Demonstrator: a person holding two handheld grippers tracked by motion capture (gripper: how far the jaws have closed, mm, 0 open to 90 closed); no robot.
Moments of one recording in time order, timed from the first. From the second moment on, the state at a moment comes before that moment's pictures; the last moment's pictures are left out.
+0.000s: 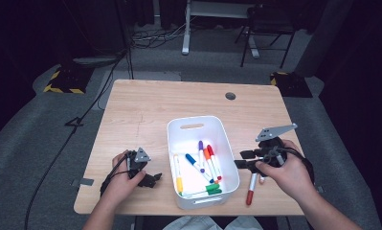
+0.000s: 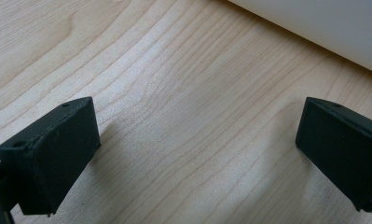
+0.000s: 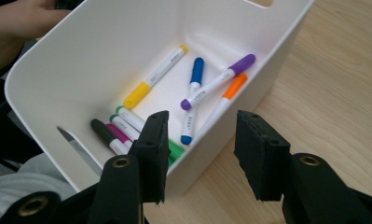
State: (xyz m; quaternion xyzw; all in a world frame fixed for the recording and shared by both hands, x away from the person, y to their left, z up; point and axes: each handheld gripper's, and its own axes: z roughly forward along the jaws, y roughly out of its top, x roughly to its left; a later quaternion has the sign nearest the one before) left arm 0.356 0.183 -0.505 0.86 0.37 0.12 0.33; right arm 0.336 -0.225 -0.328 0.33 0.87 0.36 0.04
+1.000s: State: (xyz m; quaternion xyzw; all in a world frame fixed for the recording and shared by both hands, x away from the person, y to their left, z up) left arm 0.356 0.183 -0.505 0.86 0.37 0.12 0.33; right arm 0.347 -0.282 -0.445 0.42 0.86 0.27 0.03
